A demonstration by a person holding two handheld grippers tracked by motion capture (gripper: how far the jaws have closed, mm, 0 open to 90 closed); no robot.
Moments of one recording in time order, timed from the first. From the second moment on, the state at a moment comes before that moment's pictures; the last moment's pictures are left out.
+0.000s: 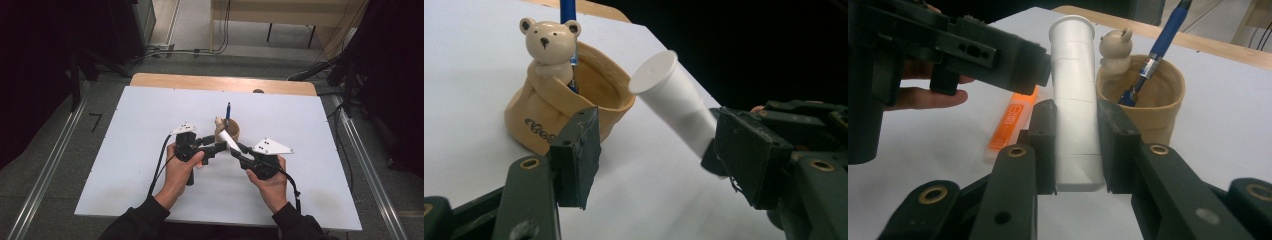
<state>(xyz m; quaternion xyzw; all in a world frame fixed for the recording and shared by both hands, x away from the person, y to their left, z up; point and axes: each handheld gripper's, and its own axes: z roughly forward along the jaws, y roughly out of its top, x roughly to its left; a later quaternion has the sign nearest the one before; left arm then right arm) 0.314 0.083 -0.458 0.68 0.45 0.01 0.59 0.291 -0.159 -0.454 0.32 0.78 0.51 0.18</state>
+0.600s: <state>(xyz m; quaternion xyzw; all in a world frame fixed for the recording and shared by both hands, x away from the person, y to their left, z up) 0.324 0.077 -0.459 0.66 0.46 -0.03 0.59 0.290 -0.150 -0.456 0.31 0.78 0.51 0.18</state>
